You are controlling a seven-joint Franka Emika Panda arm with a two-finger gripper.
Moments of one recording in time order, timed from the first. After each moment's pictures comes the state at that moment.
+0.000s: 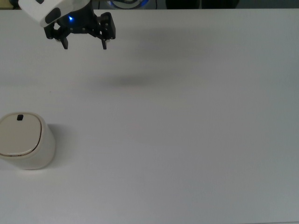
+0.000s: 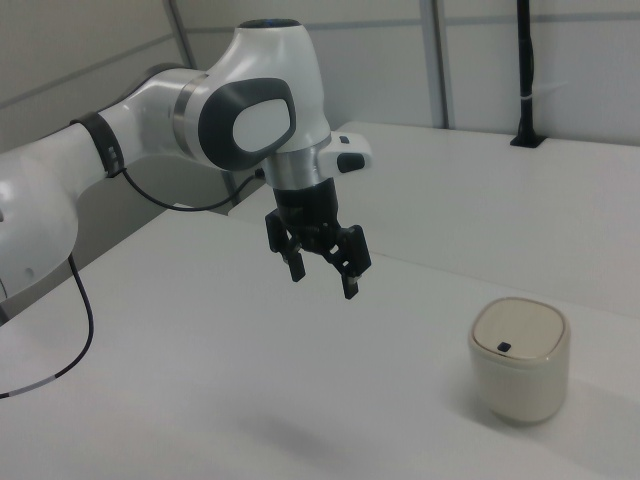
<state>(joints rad) -0.08 0.22 -0.03 -1.39 -0.01 1.56 -0.12</state>
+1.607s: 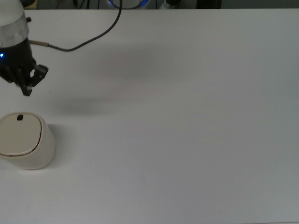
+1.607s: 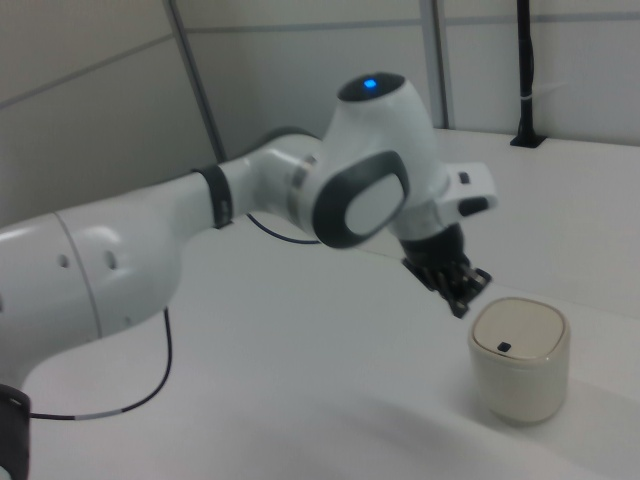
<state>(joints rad) -0.26 0.39 -0.04 -1.39 -0.01 2.02 -0.13</state>
